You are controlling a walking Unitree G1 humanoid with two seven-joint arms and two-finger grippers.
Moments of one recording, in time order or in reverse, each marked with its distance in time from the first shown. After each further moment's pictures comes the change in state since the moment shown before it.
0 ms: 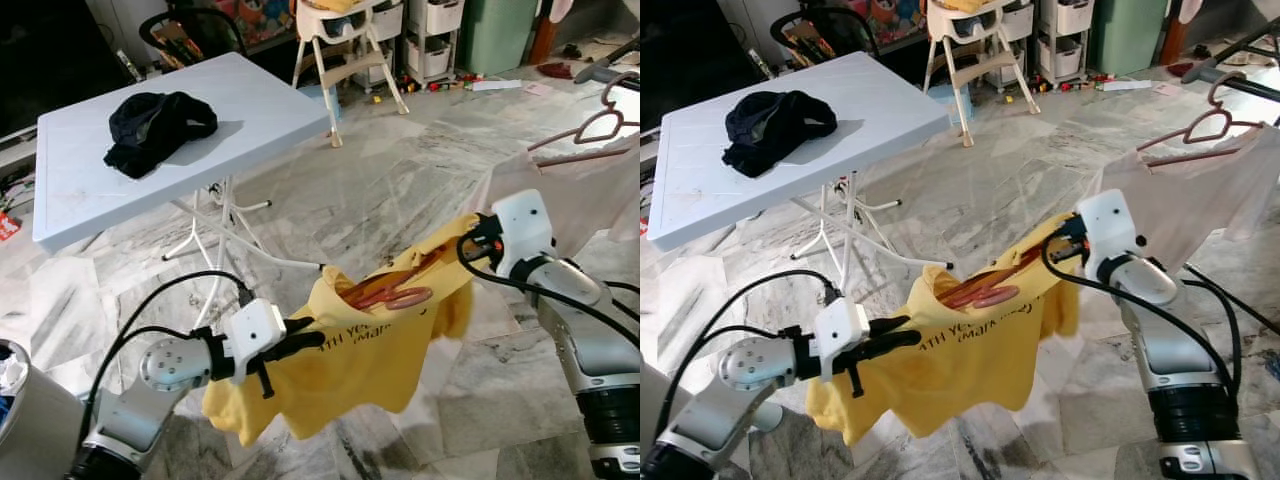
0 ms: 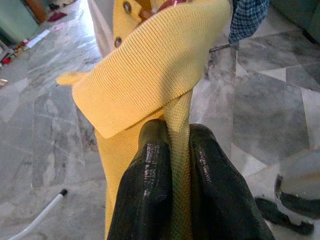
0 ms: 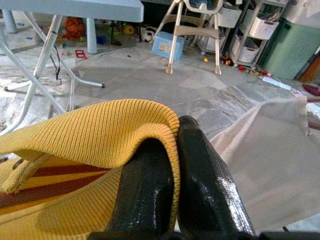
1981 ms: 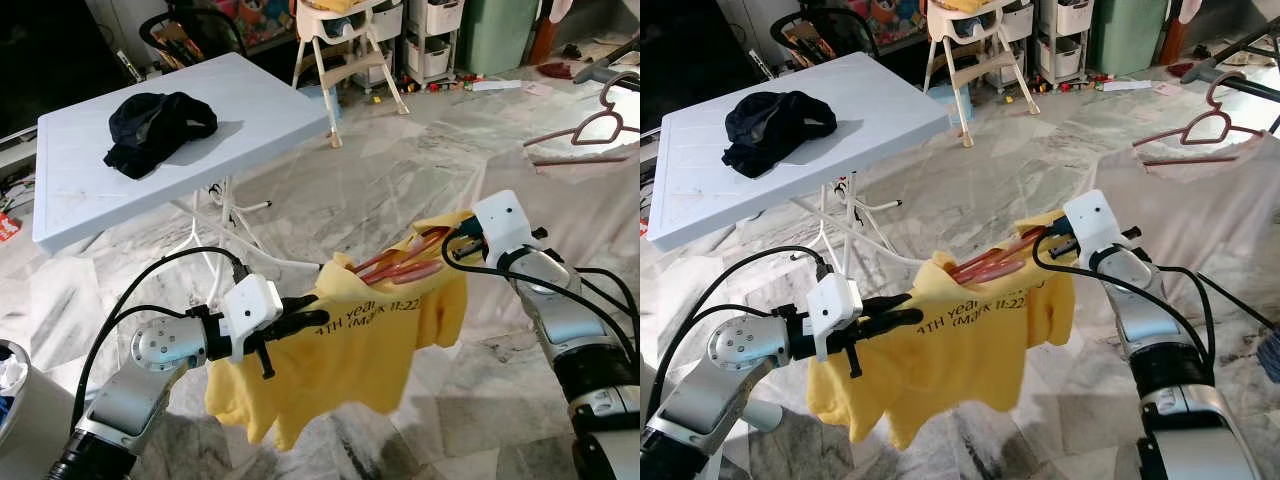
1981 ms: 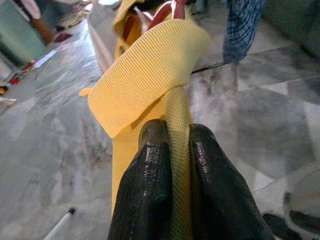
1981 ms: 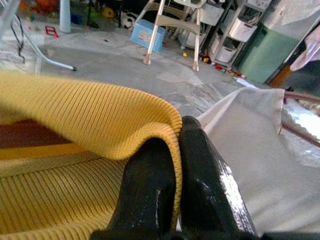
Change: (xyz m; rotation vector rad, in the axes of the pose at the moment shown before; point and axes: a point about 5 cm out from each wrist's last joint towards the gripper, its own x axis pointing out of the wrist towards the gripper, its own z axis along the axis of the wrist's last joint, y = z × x) left arm -0.006 0.016 0.023 0.030 -0.046 0.006; right arm 0.030 -0.011 -0.017 -0.126 0.035 -0.088
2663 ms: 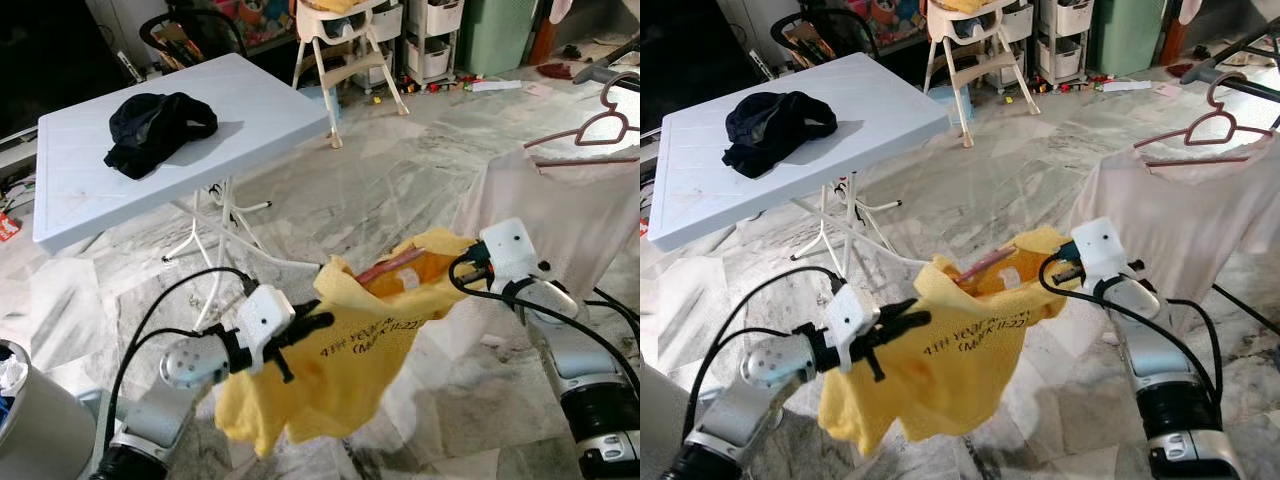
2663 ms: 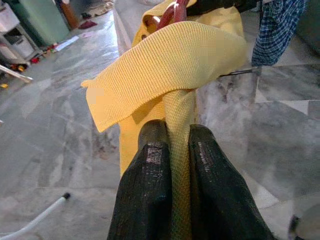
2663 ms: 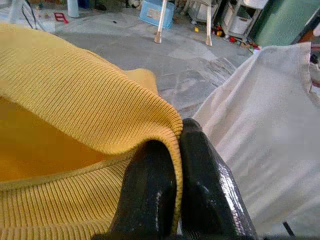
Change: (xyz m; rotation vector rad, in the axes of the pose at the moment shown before) left arm 0.020 -0.018 -0.023 -0.118 -0.015 0.104; right arm -0.021 0.013 -0.030 0.086 0.101 0.024
